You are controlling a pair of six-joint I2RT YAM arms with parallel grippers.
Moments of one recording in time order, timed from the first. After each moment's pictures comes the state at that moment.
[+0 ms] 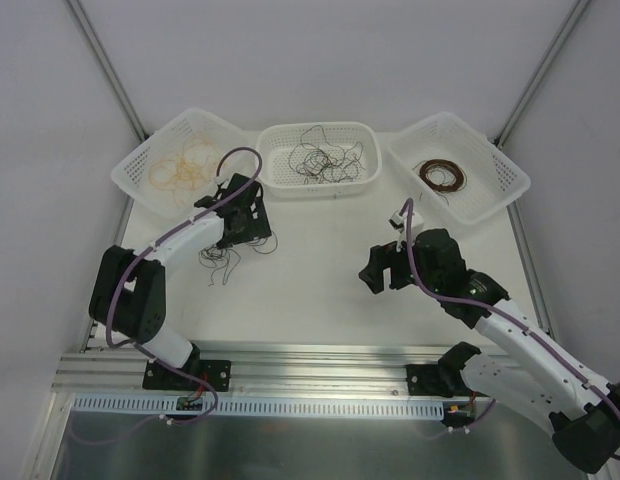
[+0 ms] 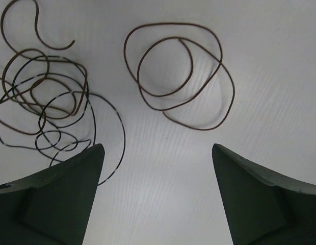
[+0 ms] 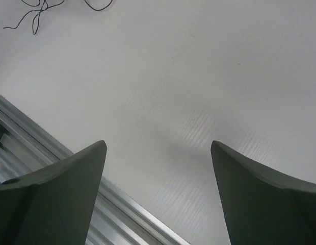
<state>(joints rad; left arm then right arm) -0.40 1.52 1.04 -0.61 -0.24 -0.62 0.66 0.83 0.71 -0.45 -0.08 0.26</state>
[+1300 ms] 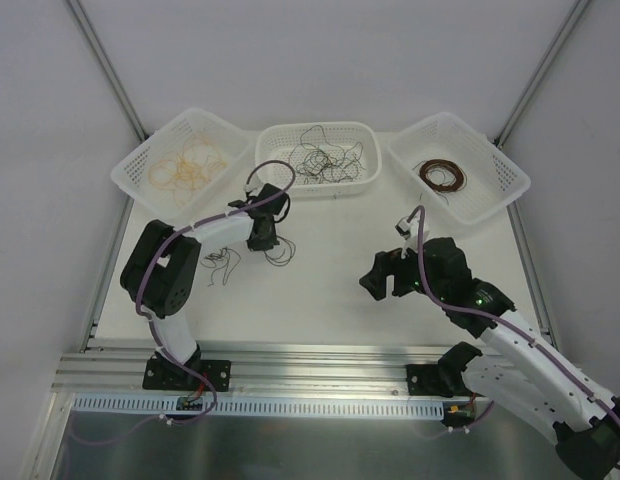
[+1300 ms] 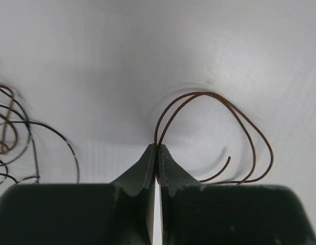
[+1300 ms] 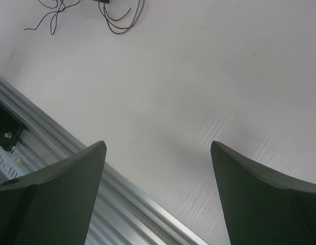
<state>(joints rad) -0.45 1.80 1.13 -0.51 -0.29 -0.63 0.66 0.71 0.65 -0.48 -0.09 0.32</state>
